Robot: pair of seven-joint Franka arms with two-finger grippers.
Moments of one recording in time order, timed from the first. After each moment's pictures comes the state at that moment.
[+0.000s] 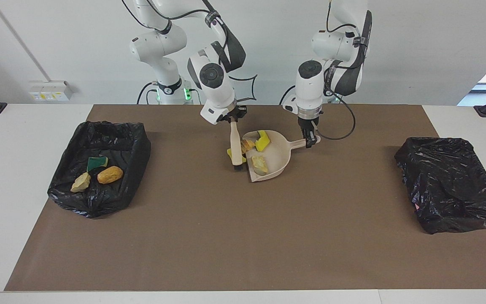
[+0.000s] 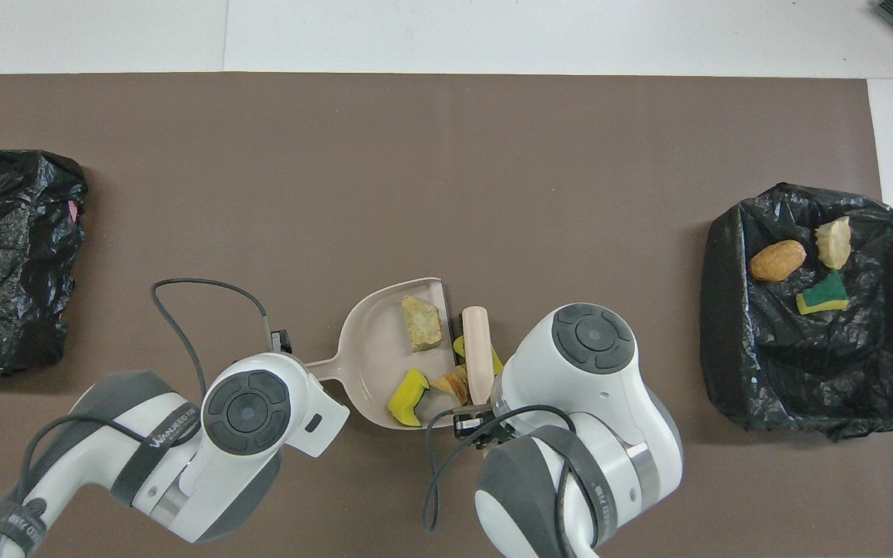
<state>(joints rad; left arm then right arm) -0.47 -0.11 -0.08 -2.42 0.23 2.29 0.78 0.56 0.02 0.04 -2.16 0.40 1.94 0.37</state>
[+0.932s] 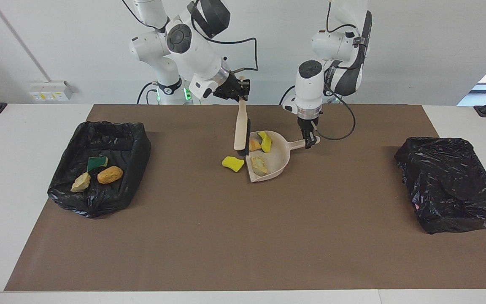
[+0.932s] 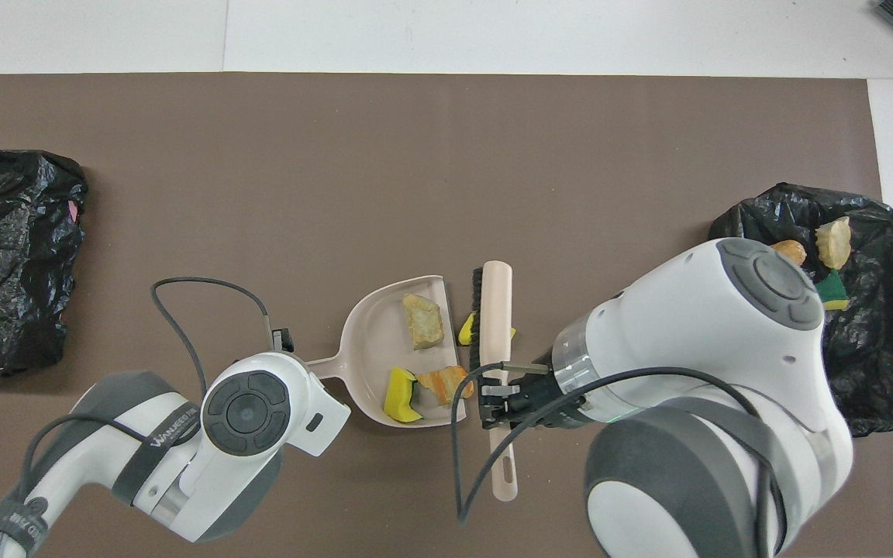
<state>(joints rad) -0.47 -0.11 -0.08 -2.42 0.23 2.30 0.78 0.45 -0.09 -0.01 -1.95 0.45 1.70 0.44</state>
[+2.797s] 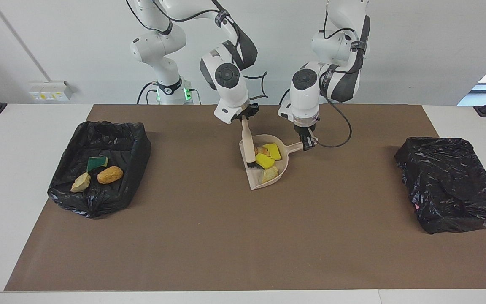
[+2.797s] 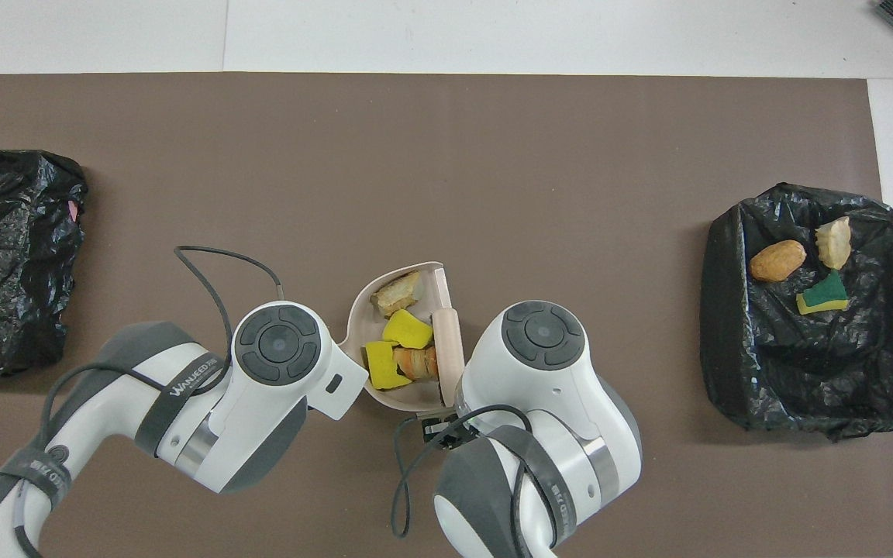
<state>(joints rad) -0.48 0.02 -0.08 -2.22 0.19 2.11 0.78 0.63 0.08 0.01 -2.07 0.37 1.90 0.37</state>
